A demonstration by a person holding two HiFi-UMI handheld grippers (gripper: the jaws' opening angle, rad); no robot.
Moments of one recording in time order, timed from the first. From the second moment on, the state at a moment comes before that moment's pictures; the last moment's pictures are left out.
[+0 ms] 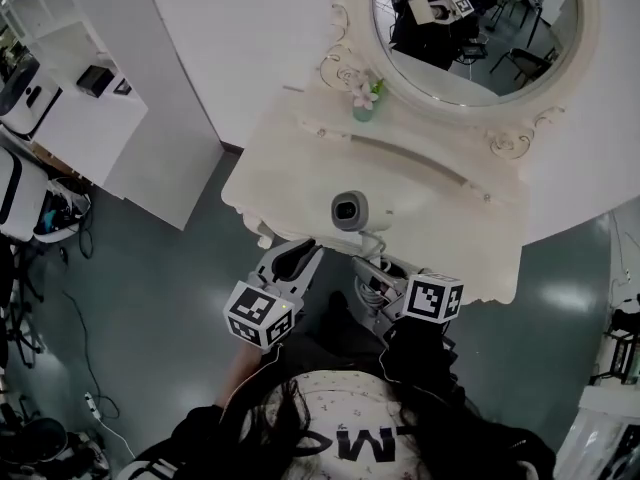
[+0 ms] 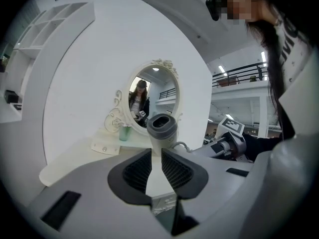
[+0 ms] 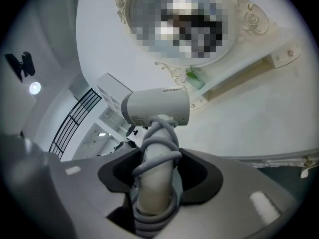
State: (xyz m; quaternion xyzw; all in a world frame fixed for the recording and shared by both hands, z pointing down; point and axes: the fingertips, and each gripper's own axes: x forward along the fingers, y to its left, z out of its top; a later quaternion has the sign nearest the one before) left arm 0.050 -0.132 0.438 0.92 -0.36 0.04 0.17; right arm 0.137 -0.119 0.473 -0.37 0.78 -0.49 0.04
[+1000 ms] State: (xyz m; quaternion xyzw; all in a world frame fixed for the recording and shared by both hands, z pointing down) left arm 0.029 -0.182 0.434 0.85 -0.49 0.05 0.17; right arm 0.130 -0.200 0.507 -0.28 0.81 -0.51 -0.03
